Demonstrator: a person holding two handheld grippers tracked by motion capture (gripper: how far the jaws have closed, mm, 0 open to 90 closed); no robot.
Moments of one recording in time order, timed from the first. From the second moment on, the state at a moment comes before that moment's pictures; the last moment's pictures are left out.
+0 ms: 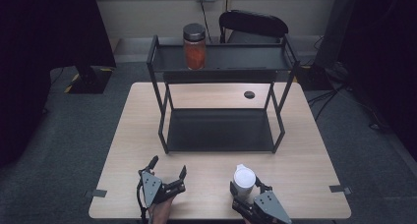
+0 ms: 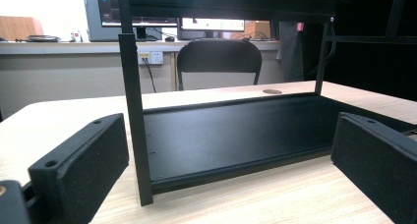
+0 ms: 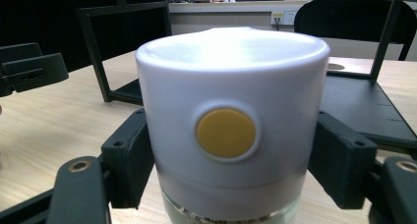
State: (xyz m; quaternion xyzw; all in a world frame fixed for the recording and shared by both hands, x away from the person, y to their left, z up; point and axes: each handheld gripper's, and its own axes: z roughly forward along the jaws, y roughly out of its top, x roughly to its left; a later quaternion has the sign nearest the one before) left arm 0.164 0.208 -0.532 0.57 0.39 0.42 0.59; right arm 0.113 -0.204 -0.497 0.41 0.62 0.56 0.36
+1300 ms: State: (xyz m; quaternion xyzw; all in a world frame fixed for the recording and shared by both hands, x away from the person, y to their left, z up) left arm 0.164 0.208 -0.532 0.57 0.39 0.42 0.59; right arm 0.118 -0.206 -0.473 0.40 0.62 0.57 0.36
